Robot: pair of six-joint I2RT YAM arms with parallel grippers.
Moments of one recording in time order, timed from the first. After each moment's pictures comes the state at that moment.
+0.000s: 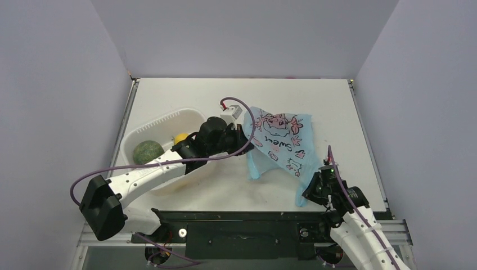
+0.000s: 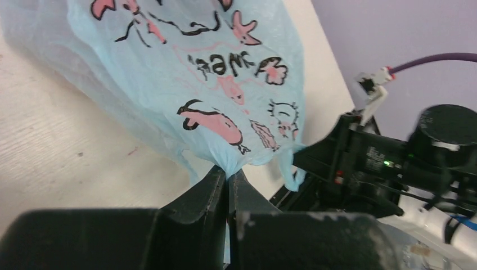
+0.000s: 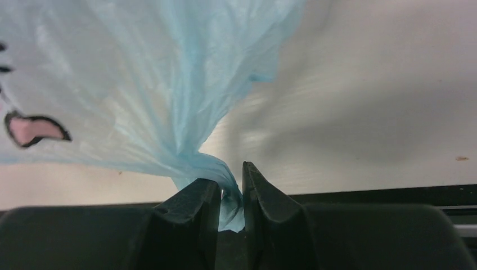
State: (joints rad) left arm -0.85 1.34 1.02 -0.13 0.07 -0.66; right arm 0.28 0.53 0.43 -0.95 -0.05 0.65
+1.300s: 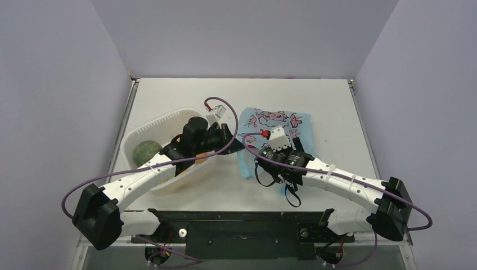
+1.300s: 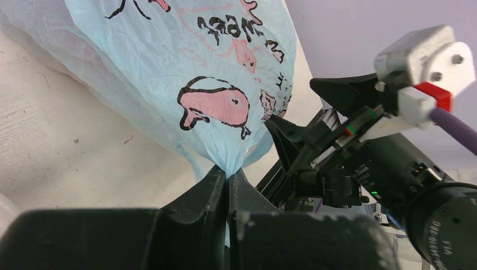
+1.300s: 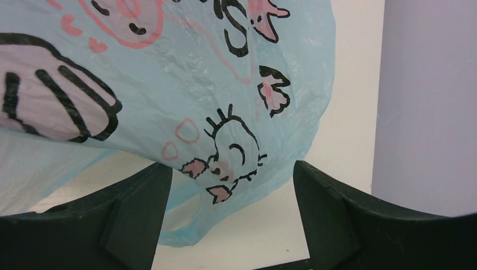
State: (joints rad) left arm -0.68 1.25 0.86 0.01 0.33 -0.75; right arm 1.00 1.26 0.98 -0.93 0.88 0.48
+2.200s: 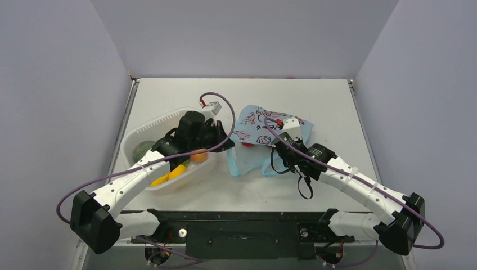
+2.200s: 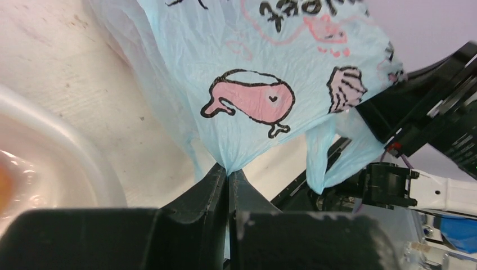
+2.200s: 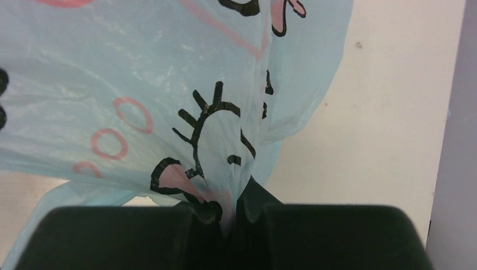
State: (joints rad) left arm -0.64 1.21 0.94 -0.24 0.26 -0.63; right arm 0.81 1.15 1.01 -0.86 0.63 0.42
